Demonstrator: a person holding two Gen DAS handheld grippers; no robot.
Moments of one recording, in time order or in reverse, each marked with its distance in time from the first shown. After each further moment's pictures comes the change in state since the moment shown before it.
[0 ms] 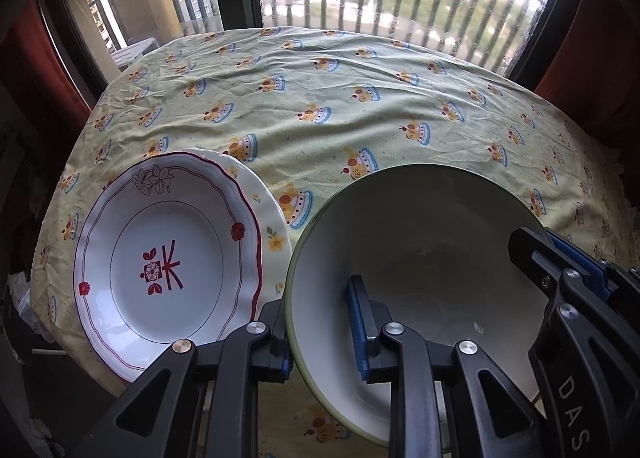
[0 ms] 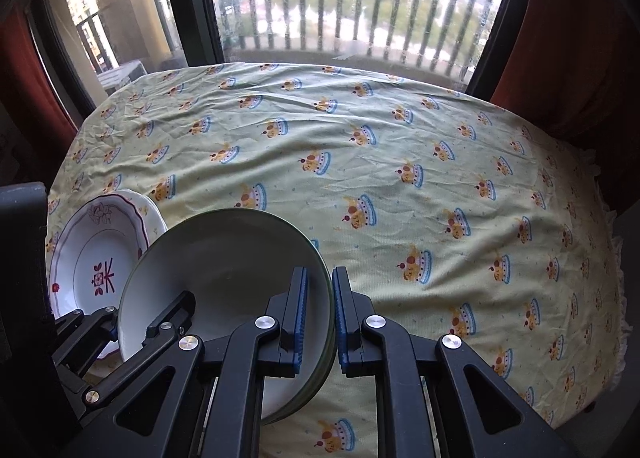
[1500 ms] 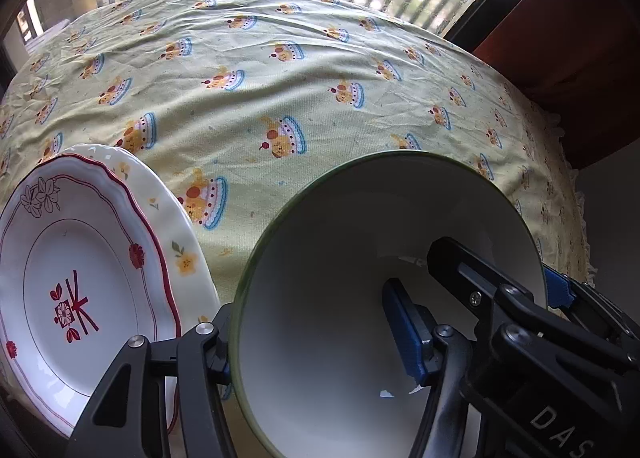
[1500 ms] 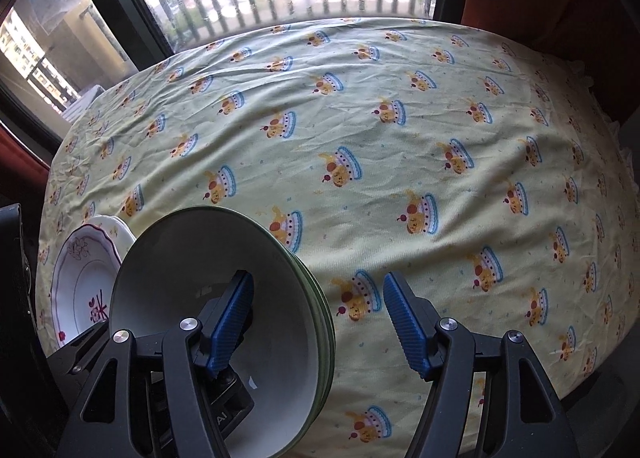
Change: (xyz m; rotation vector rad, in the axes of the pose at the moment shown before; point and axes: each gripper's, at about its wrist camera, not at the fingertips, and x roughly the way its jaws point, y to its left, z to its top) left arm 0.039 -0.004 0.019 0.117 0.164 -0.318; right arm 0.035 -0.024 -0.004 0.262 0.139 0.015
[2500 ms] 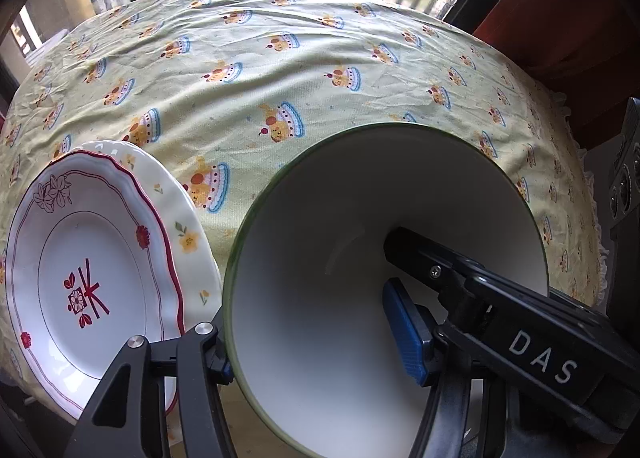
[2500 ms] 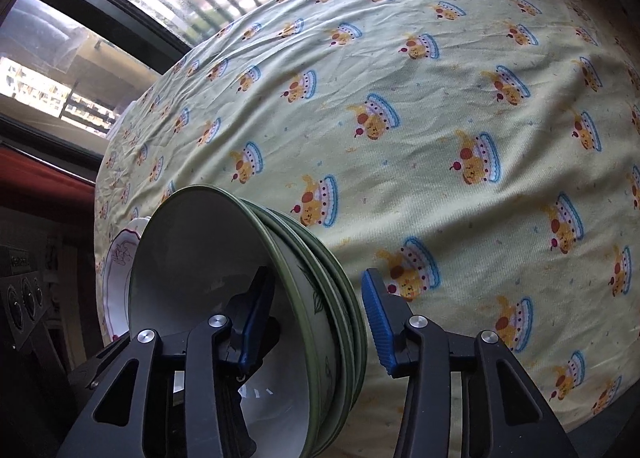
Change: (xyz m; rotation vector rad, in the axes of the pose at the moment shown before) left arm -0.006 -0.010 -0.011 0.032 0.029 0.072; right arm 0.034 -0.024 -0.008 0.128 0.115 0.312
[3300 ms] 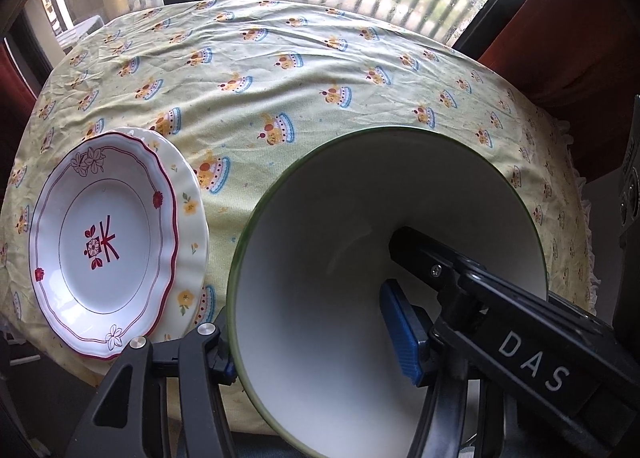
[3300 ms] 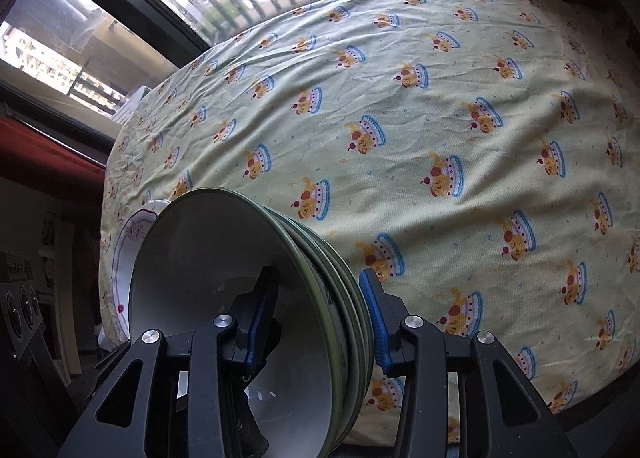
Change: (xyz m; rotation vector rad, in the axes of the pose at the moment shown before) left arm -0.039 -0.033 -0.017 -0.097 -0.056 0.039; right arm -0.052 0.003 -0.004 -0.083 -0.003 -0.032
